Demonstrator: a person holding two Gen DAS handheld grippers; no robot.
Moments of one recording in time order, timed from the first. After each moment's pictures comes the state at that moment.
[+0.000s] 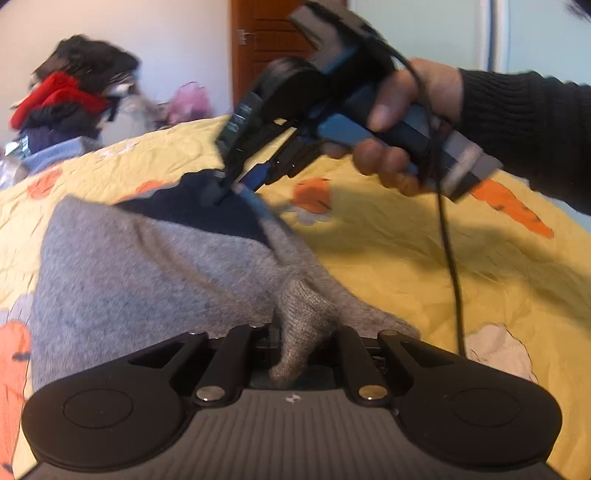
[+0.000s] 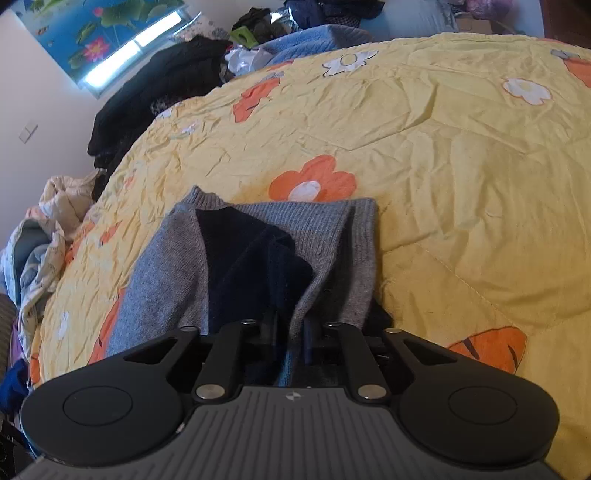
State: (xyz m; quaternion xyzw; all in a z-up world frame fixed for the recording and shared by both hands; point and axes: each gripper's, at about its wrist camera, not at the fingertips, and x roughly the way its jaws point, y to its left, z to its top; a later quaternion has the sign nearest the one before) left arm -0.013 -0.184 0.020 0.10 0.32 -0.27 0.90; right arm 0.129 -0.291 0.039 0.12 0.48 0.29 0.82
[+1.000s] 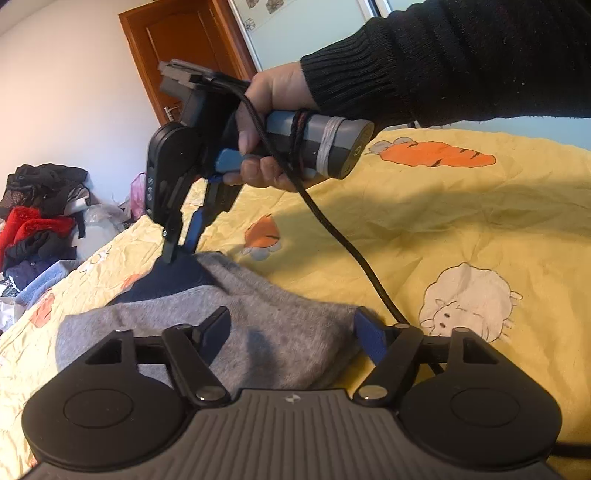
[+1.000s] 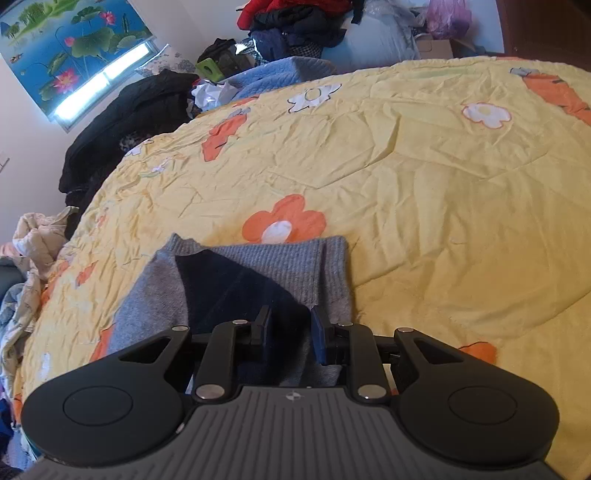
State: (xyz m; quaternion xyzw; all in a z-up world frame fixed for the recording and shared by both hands) left arm -0.058 -0.199 0.012 0.26 0.19 -0.33 0.89; right arm 0.131 -0.285 0.055 0.12 0.46 0.24 0.85
